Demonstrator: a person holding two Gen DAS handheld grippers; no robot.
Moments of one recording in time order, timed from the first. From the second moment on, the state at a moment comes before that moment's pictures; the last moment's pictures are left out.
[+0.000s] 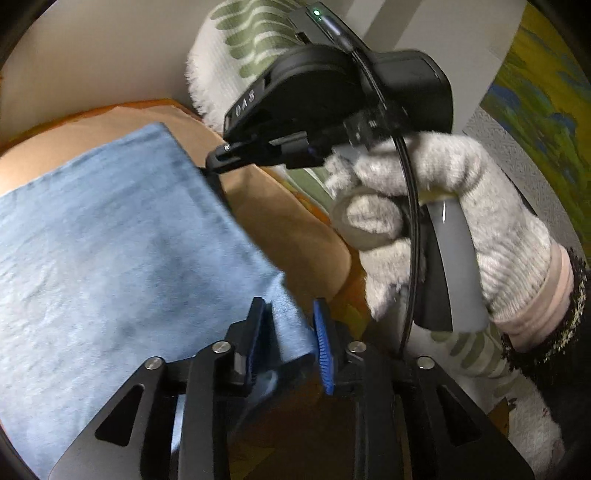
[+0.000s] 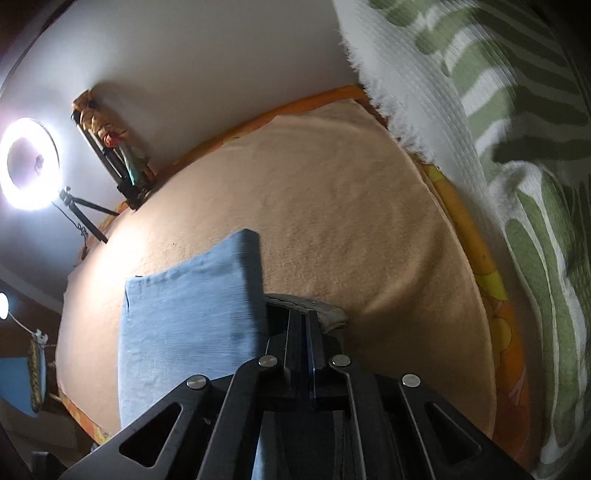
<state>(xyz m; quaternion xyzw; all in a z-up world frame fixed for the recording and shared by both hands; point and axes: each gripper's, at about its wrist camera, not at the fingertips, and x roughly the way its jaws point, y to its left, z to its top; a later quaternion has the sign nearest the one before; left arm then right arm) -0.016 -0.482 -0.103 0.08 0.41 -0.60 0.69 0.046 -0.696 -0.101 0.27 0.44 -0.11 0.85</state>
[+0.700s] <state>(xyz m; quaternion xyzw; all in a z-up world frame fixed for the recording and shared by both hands) -0.024 -0.420 -0.035 0.13 0.34 -0.58 0.73 -0.024 -0.677 -0.057 0.29 0.37 -0.10 0.88</state>
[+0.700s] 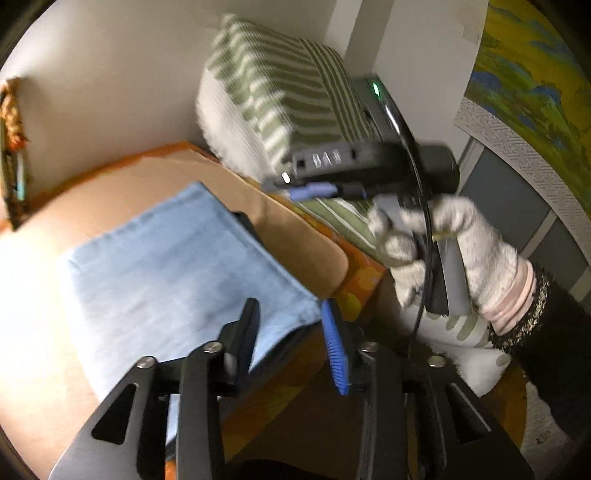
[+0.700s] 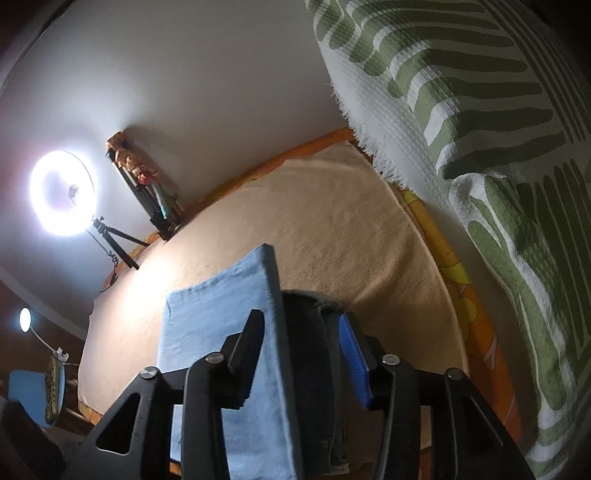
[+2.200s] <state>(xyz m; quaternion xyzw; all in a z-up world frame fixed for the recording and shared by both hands) 0.129 -0.368 -0.124 0.00 0.50 -0.44 0.75 0.030 -0.675 -0.123 0.25 0.44 -0.01 0.86</state>
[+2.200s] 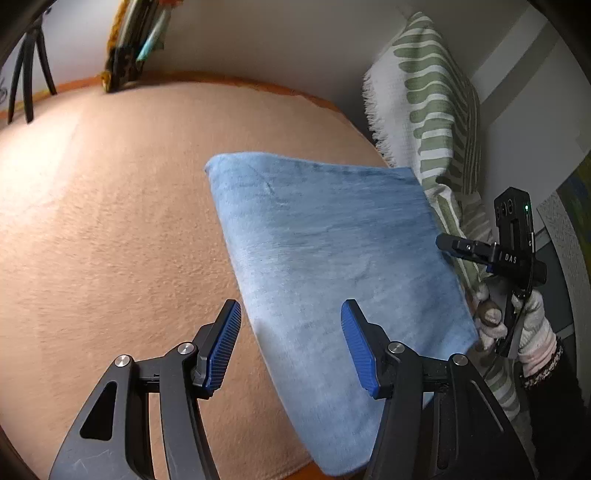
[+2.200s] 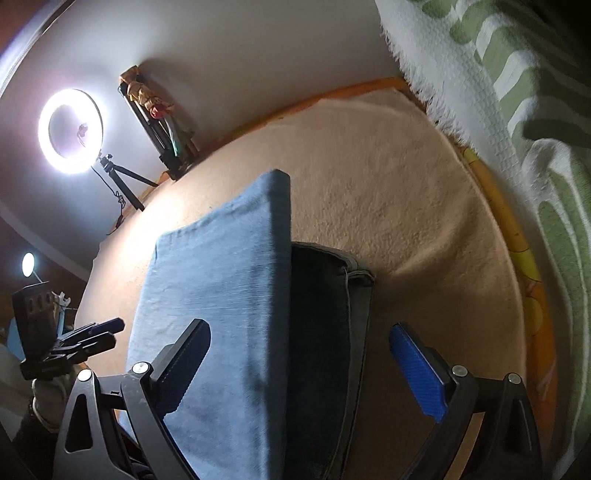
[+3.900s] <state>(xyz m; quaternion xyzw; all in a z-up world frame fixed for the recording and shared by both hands) 0.127 -0.392 -0.088 -0.02 0.43 -0.48 0.76 0.040 -0.591 -0.058 0.14 0.41 0.02 0.90</state>
